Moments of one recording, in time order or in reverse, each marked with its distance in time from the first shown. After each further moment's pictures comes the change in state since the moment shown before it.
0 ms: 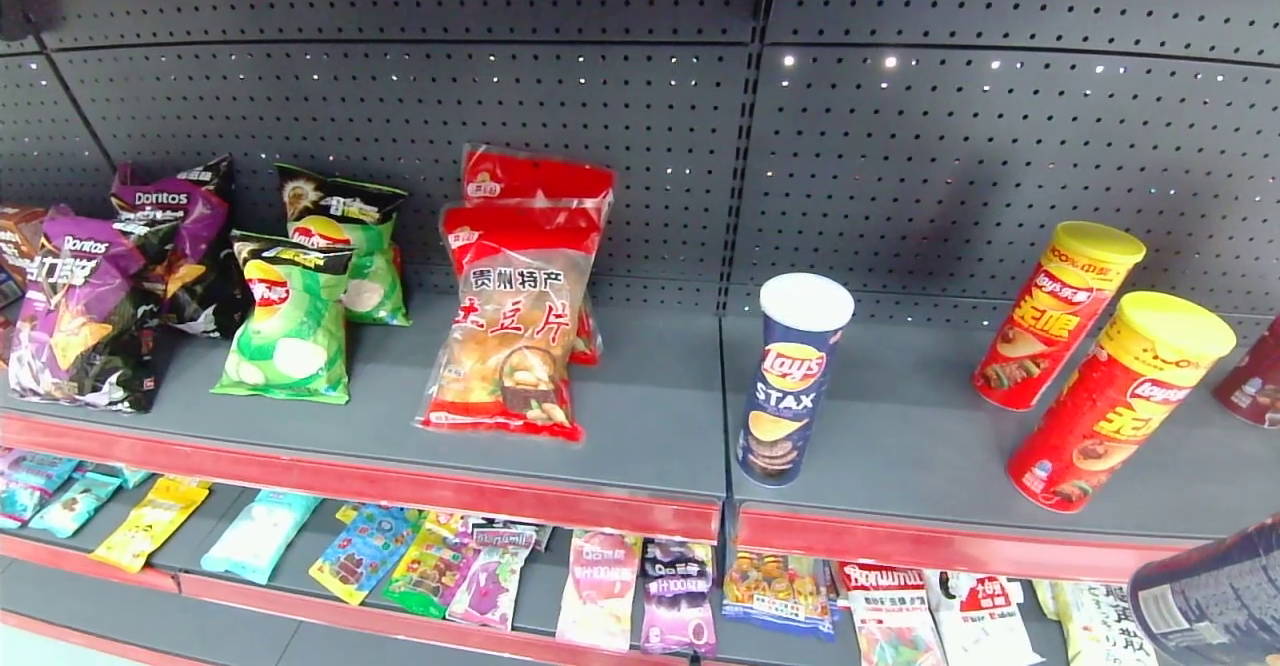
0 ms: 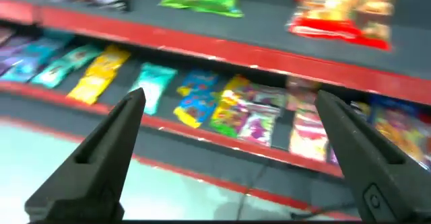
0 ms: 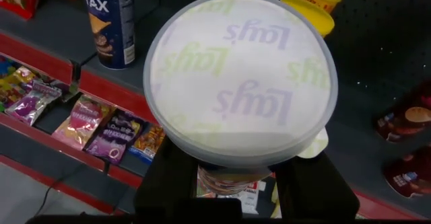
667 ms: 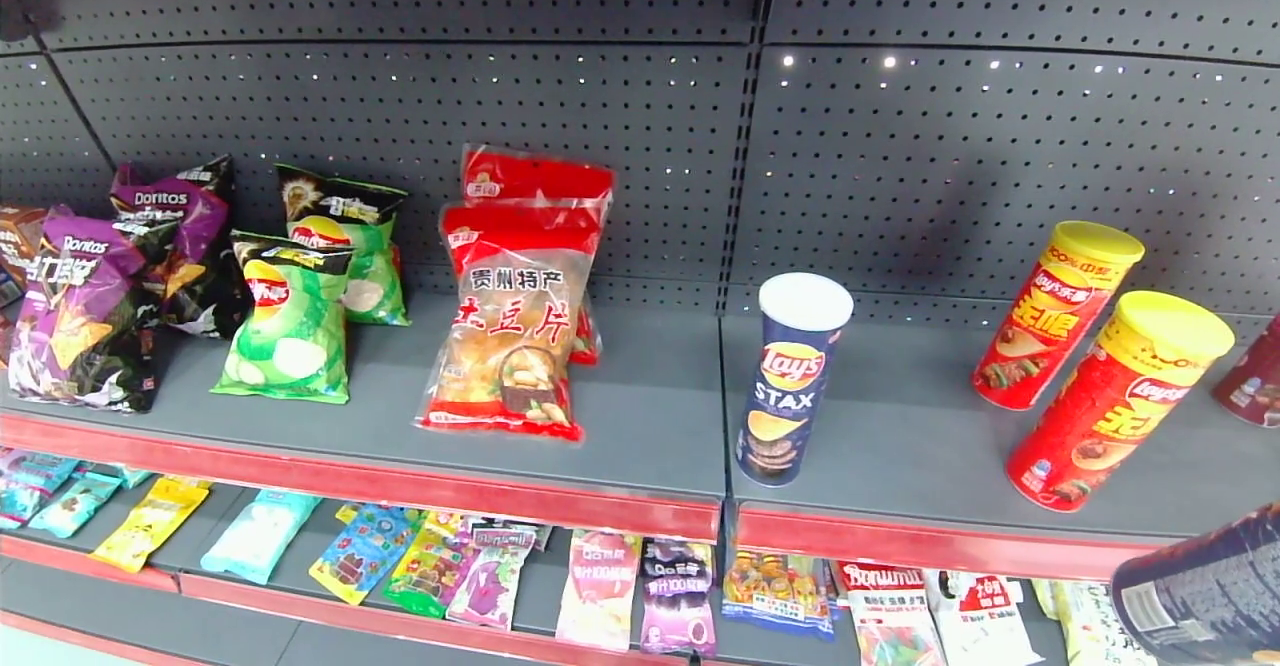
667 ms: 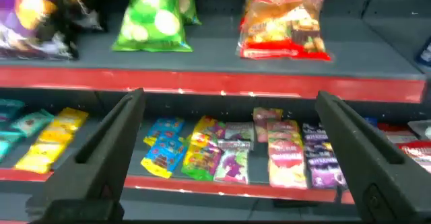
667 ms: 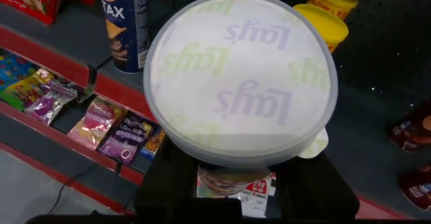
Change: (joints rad) left arm 0.104 -0.261 0.354 -0.331 -0.345 0.089; right arm 0.006 0.036 -0.024 0.001 0.052 0.016
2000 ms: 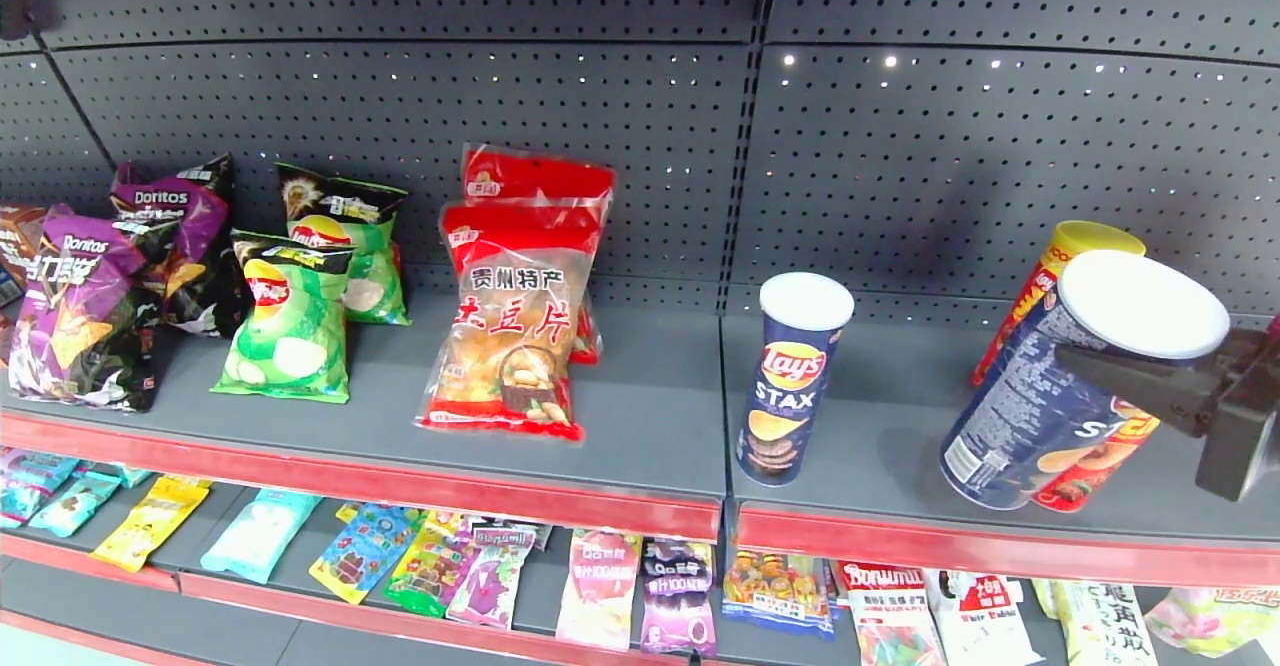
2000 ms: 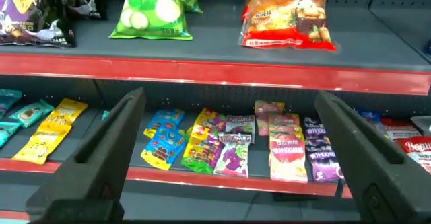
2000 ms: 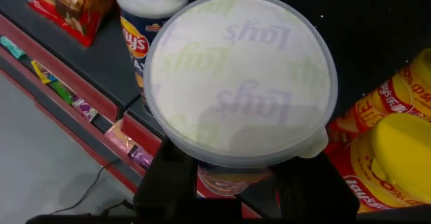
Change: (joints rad) left arm 0.001 -0.012 0.018 0.000 0.001 0.001; right arm 0.259 0.627 -0.237 -0.261 -0.067 0.024
